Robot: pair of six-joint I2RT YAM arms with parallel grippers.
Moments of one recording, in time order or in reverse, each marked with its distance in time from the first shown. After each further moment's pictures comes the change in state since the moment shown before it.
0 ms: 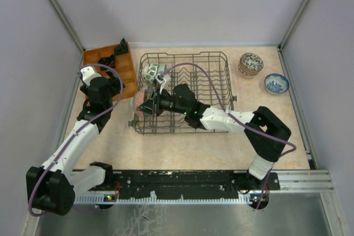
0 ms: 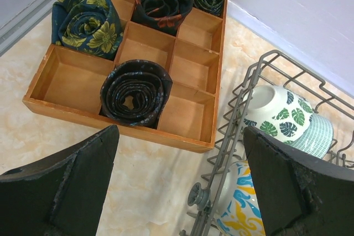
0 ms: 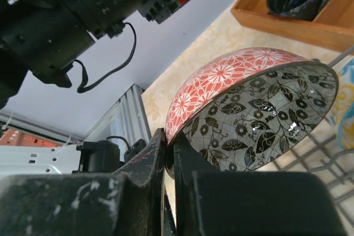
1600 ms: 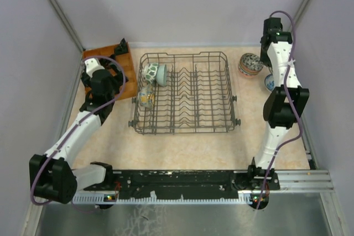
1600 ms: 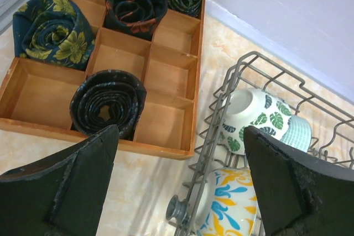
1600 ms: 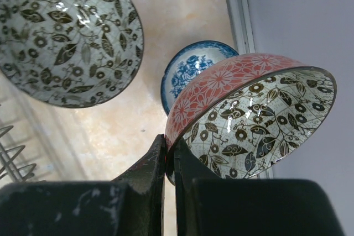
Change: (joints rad) left arm 0.000 0.099 0.078 0.024 0.060 0.005; right arm -1.011 0.311 1.023 -1.636 0.692 -0.664
